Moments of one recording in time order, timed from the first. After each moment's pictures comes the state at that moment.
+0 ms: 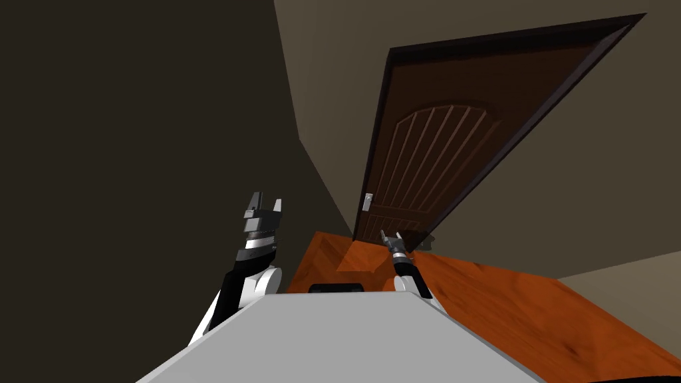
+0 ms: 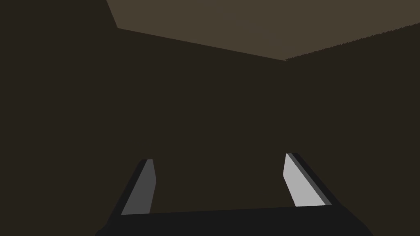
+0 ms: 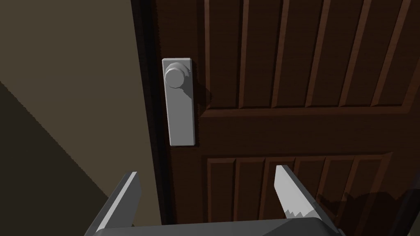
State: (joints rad) arm 0.35 -0.26 0.01 -1.54 -0.45 -0.36 -1.40
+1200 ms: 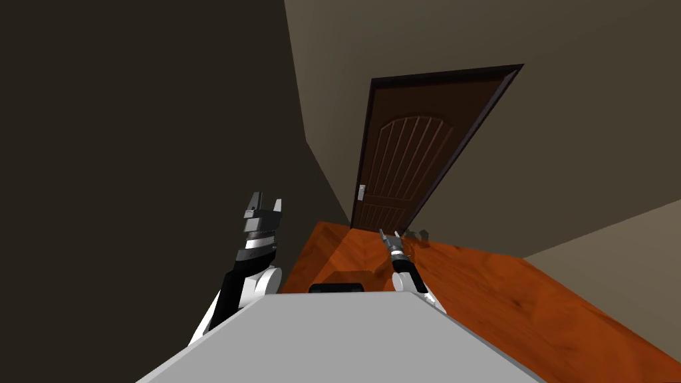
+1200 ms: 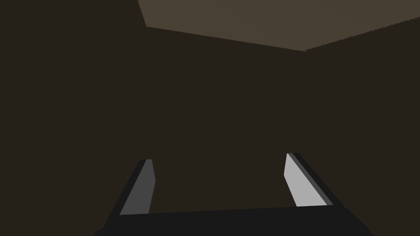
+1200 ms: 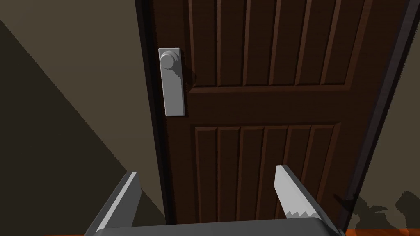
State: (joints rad) arm 0.29 -0.27 0.01 -1.48 -0.44 -0.38 -1.41
